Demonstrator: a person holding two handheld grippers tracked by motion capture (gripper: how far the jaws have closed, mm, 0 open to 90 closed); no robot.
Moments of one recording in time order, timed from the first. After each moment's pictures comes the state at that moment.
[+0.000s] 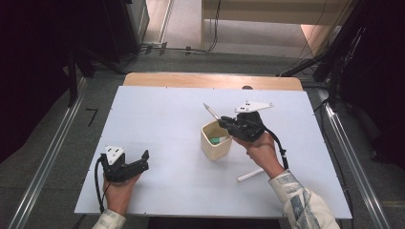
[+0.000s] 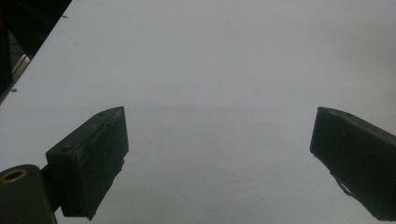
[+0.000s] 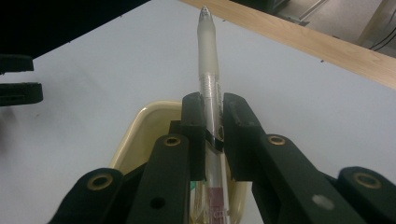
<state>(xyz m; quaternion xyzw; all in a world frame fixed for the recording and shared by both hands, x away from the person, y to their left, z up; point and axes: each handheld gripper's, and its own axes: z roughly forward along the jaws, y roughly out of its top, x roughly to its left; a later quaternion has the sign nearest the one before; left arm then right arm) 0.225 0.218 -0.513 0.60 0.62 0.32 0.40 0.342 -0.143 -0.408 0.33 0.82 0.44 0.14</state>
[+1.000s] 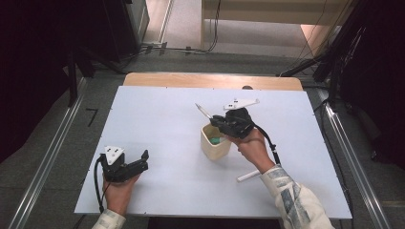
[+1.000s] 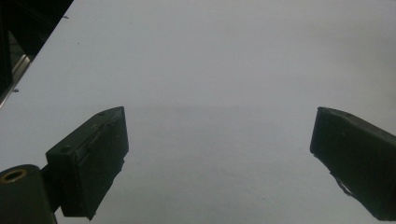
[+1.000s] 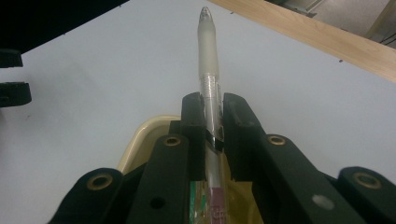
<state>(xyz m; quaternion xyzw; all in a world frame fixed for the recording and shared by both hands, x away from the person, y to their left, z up) 0.224 0.220 -0.512 0.60 0.62 0.32 0.40 0.356 -0.119 -0.416 0.32 0.83 0.43 0.14</state>
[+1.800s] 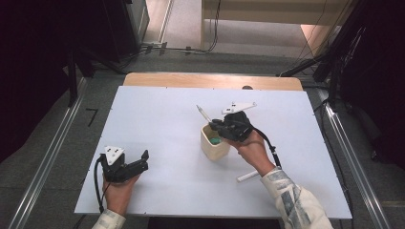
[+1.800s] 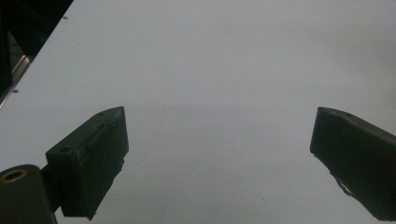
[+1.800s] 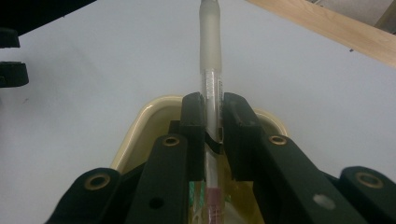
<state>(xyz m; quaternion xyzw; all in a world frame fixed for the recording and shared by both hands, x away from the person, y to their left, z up) 0.224 0.219 -0.512 0.60 0.62 0.32 0.40 0.352 -0.117 -0.424 0.31 0.84 0.41 0.13</state>
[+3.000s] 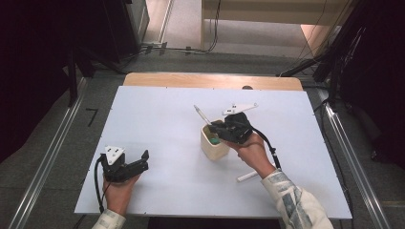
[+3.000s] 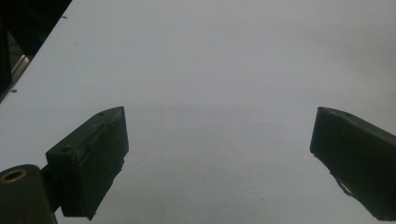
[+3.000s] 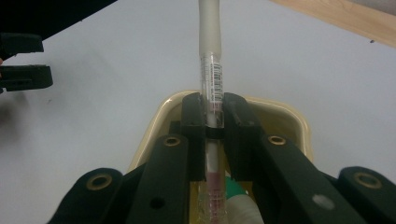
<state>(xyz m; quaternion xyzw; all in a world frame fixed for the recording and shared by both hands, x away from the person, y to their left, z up) 0.224 0.219 -0.512 0.60 0.62 0.32 0.40 0.348 -0.118 -0.425 0.32 0.84 0.42 0.10</state>
